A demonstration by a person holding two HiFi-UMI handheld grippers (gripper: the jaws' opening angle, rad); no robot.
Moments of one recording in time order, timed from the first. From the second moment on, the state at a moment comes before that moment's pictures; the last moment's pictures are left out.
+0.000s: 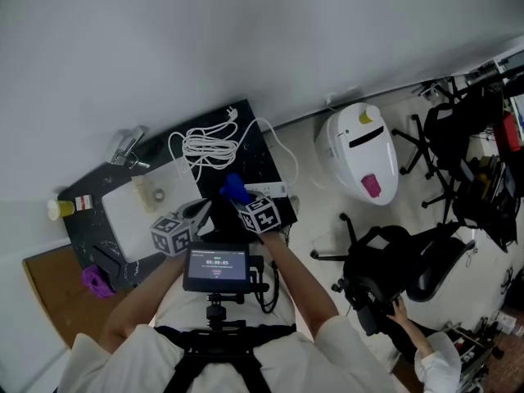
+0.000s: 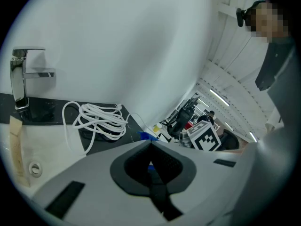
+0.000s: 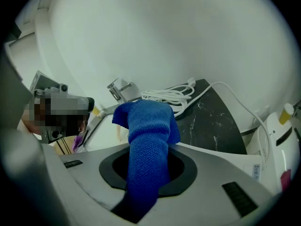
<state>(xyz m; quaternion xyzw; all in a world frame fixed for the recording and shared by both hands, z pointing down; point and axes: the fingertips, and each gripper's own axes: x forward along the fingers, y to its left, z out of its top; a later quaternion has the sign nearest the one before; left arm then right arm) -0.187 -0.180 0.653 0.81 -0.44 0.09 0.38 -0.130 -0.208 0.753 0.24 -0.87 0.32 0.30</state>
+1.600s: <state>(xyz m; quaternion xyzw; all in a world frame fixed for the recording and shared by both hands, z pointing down) -0.166 -0.174 0.656 0.82 -0.42 0.09 0.38 -0.060 -0.203 0.781 0.29 -0.83 0.39 0.27</state>
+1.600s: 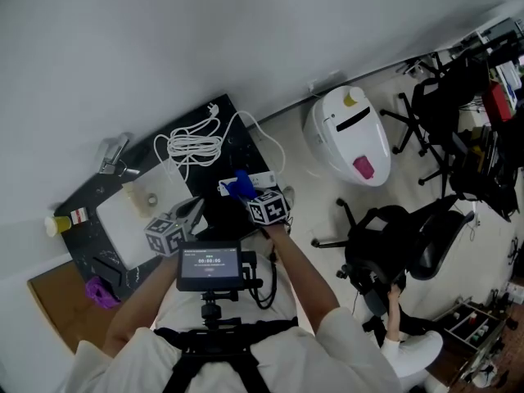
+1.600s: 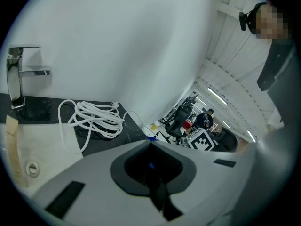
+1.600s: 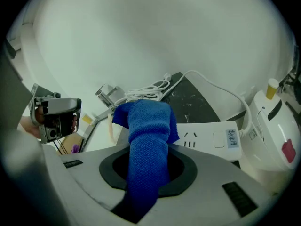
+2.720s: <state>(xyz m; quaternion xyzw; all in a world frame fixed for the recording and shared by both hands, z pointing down) -0.167 -0.173 0.654 0.82 -0.42 0.09 0.38 0.009 -0.225 0.777 0.36 -0.81 0.40 0.24</state>
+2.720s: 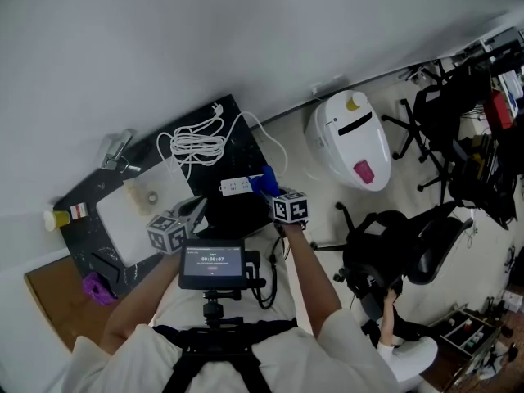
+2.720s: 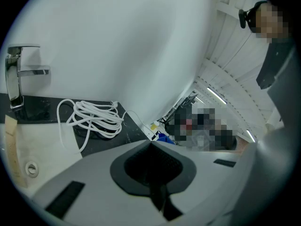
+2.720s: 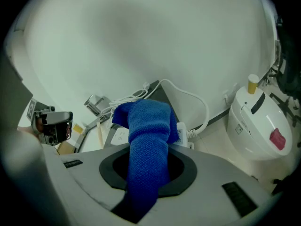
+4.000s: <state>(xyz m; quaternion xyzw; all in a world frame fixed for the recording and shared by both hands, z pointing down) -0.175 -0.175 0.658 0.82 -0.42 0.09 0.38 0.038 -0.235 0.782 0.38 -0.80 0.39 0.25</state>
